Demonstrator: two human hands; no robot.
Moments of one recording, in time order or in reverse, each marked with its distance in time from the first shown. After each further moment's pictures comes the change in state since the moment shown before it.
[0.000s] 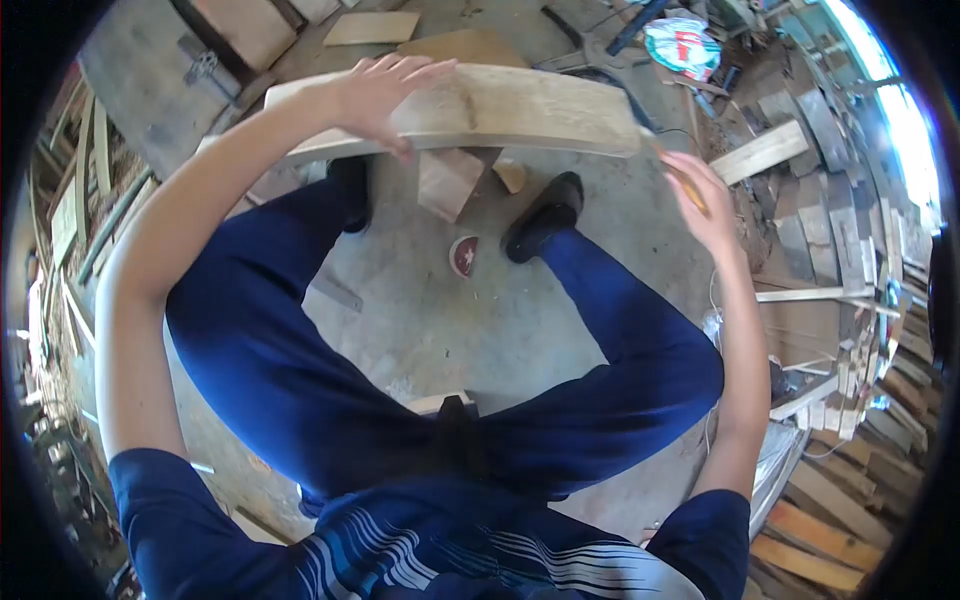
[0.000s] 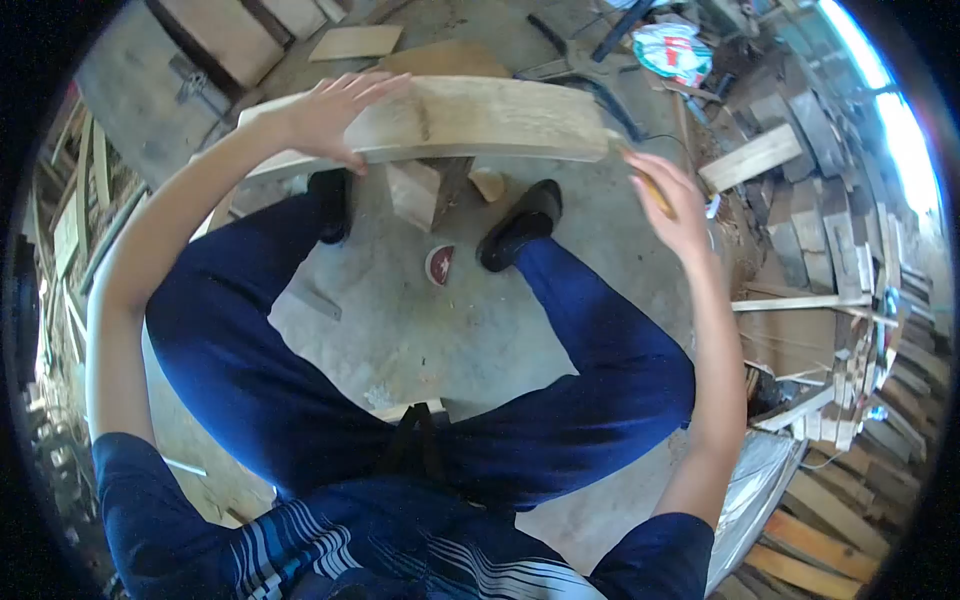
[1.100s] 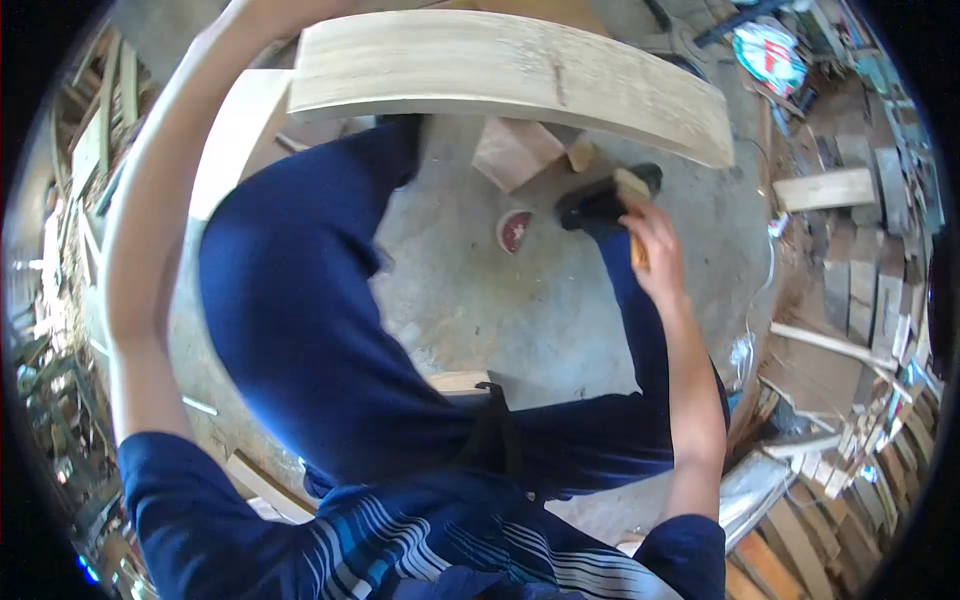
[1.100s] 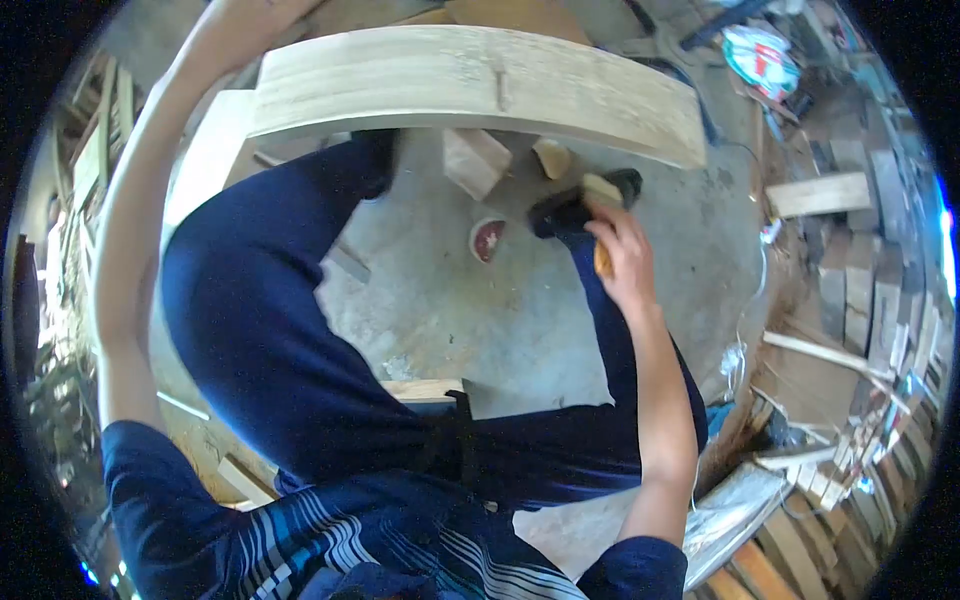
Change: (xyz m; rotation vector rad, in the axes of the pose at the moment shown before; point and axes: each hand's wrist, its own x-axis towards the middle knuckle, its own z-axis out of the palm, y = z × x) left_hand -0.062 -0.020 -0.085 -0.376 0.405 -0.460; right_hand -0.051 -0.040 0.173 0.089 -0.122 -0.068
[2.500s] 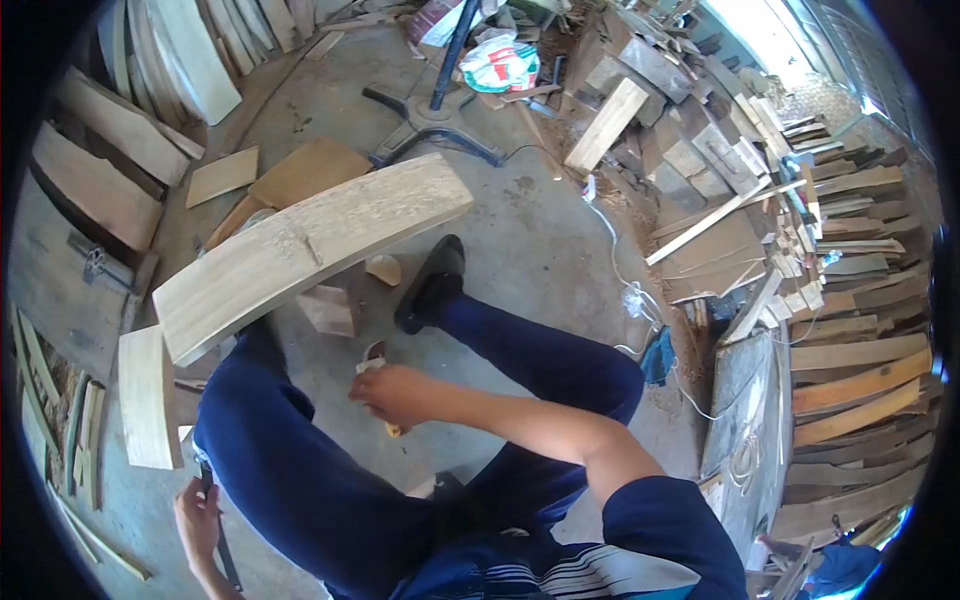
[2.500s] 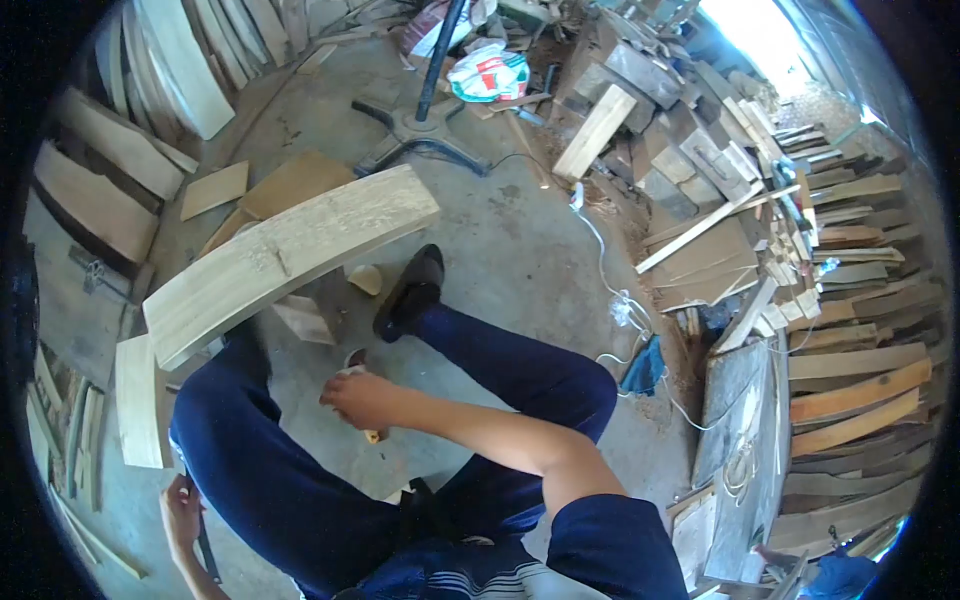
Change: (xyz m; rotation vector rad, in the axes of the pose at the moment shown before) left_hand -0.307 -0.108 0.030 -0.148 -0.254 -0.590; right_hand 0.023 -0.166 0.039 0.279 -0.363 -0.072
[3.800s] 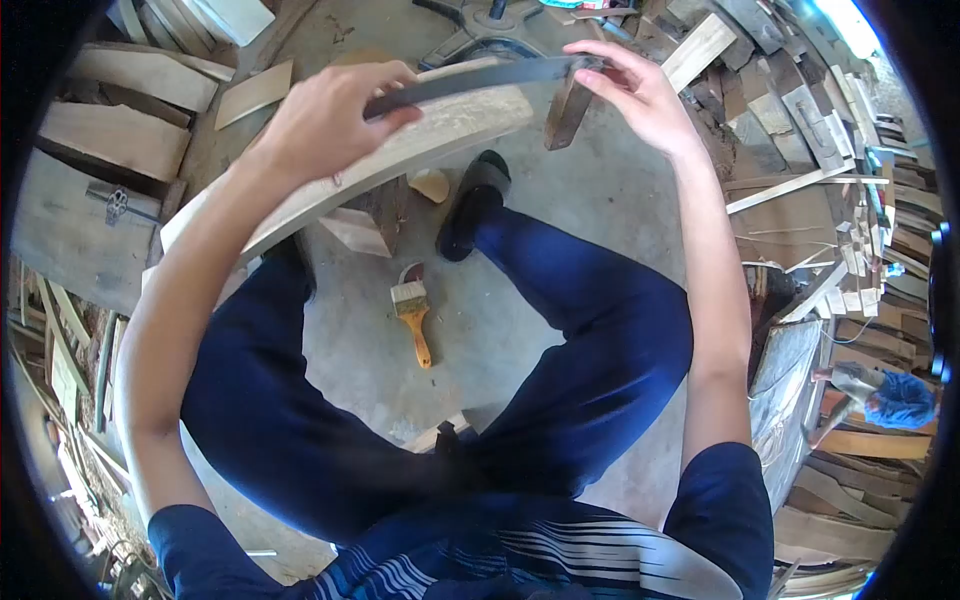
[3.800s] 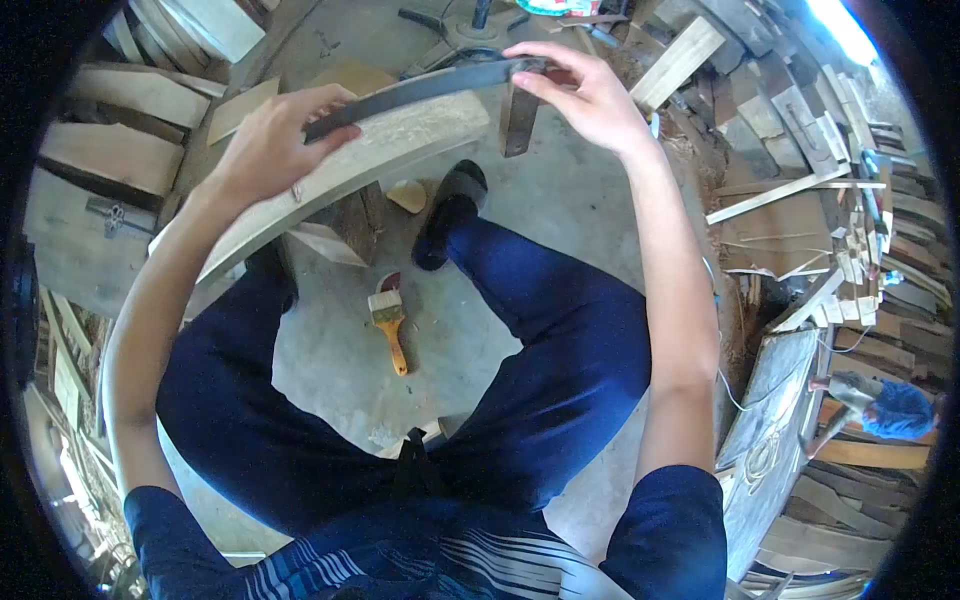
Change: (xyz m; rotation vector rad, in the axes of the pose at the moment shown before) left_hand 0.181 0.409 0.076 0.242 0.109 1.170; right_hand -0.072 0.140 -0.299 0.196 0.621 0.191
